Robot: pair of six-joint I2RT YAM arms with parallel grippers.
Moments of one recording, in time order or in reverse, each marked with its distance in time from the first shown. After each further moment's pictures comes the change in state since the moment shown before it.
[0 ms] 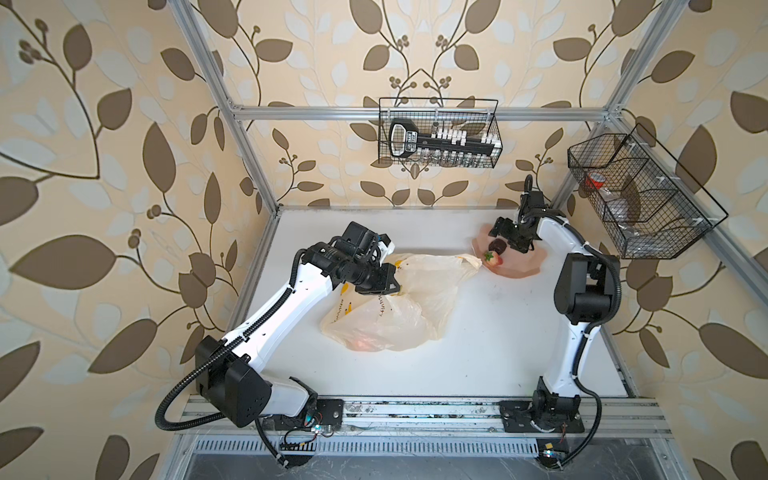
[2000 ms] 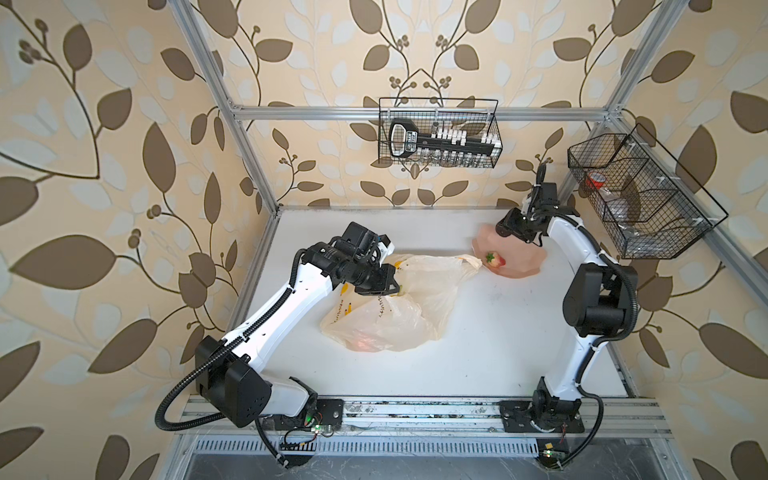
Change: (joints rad) left arm 0.000 -0.001 0.000 -0.011 0.000 0.000; right arm -0.021 -0.198 -0.093 0.080 -0.063 0.036
